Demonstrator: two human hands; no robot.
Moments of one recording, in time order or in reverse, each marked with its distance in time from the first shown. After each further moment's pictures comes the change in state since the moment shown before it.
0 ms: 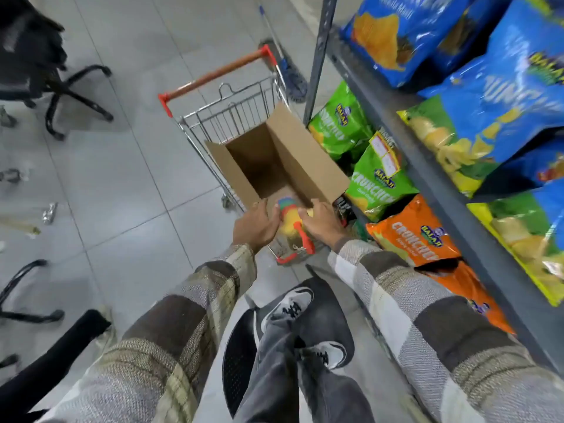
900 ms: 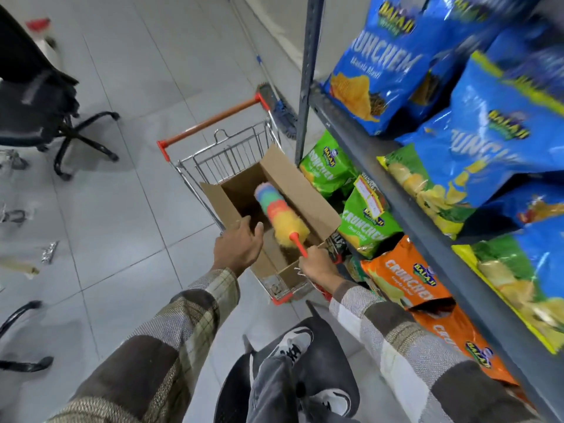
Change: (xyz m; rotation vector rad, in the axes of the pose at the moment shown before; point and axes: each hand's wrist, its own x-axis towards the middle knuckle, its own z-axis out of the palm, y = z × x) left_hand 0.029 0.022 -0.039 0.138 0.147 0.007; right_hand 0.012 0.011 -0.014 0.027 -0.087 0.136
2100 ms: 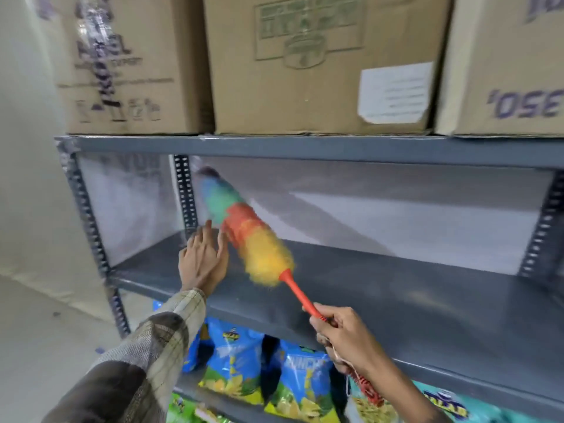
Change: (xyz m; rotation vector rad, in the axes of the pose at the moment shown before) left_hand -0.209 0.439 -0.287 -0.186 0.578 0.869; right_hand -0.467 0.117 -0.330 0.863 0.736 -0.552
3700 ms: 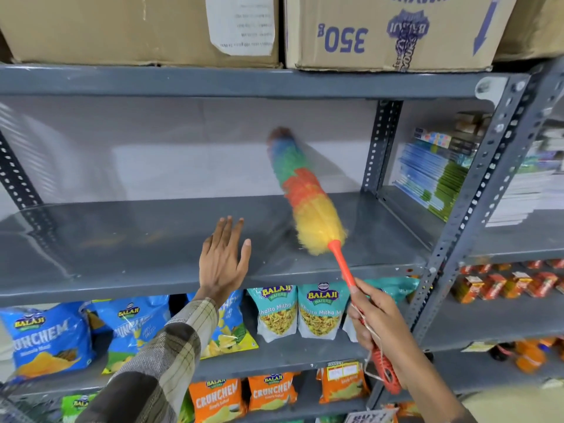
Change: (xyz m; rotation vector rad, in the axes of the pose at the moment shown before) left_hand -0.143 0.121 0.138 -0.097 -0.274 0.611; right_hand -0.199 0.034 -0.083 0.251 0.636 0.137
